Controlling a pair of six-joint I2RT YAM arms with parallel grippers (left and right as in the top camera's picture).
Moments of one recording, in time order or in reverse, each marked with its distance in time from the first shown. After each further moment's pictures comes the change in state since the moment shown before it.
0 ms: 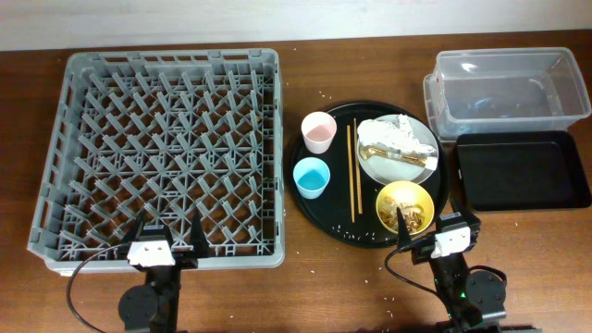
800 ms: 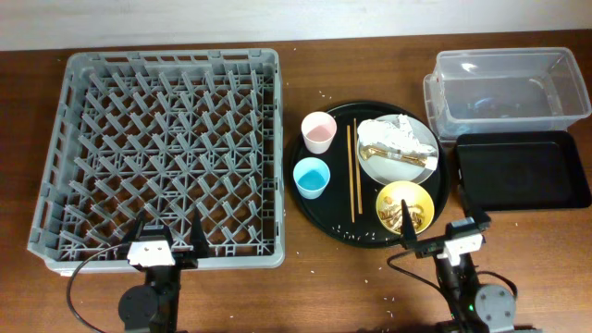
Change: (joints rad) left arm 0.000 0.000 0.000 0.000 0.000 0.000; right arm 0.000 -0.001 0.002 0.246 -0.030 0.000
